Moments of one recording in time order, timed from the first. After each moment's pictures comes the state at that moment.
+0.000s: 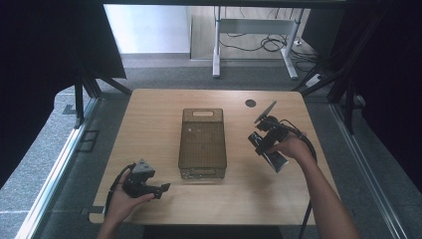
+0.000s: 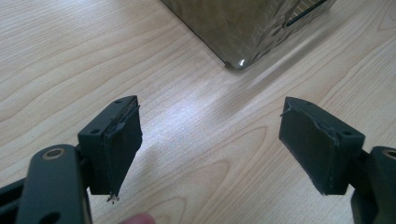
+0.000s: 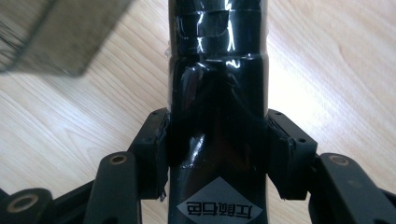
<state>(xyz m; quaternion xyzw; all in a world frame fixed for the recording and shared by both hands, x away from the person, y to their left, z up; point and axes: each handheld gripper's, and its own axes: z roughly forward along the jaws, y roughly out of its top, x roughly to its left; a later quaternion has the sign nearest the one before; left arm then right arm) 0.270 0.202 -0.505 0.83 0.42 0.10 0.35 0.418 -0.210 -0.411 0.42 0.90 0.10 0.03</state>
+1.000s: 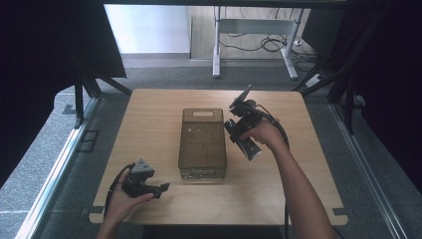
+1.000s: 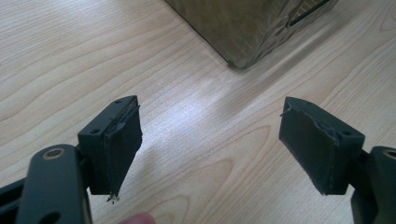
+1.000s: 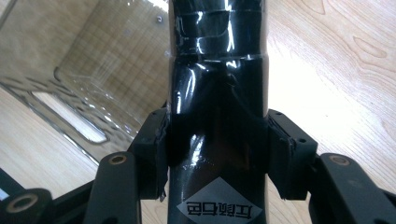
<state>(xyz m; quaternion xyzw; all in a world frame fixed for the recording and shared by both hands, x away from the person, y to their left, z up) 0.271 0.203 -0.505 0.83 0.42 0.10 0.35 0.445 -0.136 -0.387 0.44 0.89 0.13 0.00</state>
